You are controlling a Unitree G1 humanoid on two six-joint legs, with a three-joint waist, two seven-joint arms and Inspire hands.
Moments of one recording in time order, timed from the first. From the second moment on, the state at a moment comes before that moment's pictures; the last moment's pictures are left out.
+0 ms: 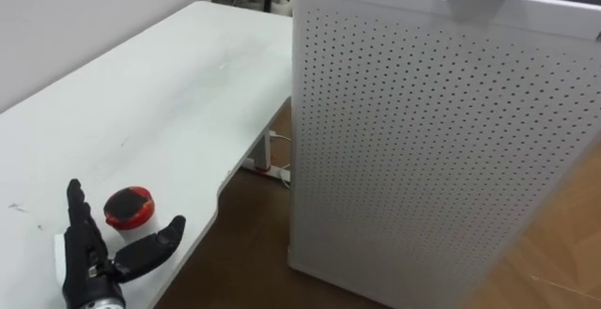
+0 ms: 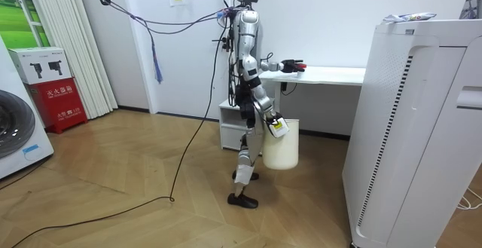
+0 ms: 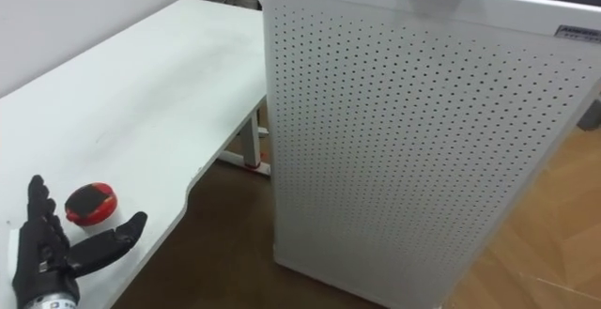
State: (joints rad) left arm 0.04 0.26 -0.07 0.36 -0.25 -0.35 0.52; right arm 0.11 -0.26 0.29 1.00 0.23 -0.13 0.19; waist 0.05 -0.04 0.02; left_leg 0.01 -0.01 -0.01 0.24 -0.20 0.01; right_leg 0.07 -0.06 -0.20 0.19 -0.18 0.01
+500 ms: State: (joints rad) left arm 0.00 0.26 -0.04 0.43 -0.25 -0.35 0.53; right arm 0.11 -0.26 0.28 1.00 0.23 -0.13 0.19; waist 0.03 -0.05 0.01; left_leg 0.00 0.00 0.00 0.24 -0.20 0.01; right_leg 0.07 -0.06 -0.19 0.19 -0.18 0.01
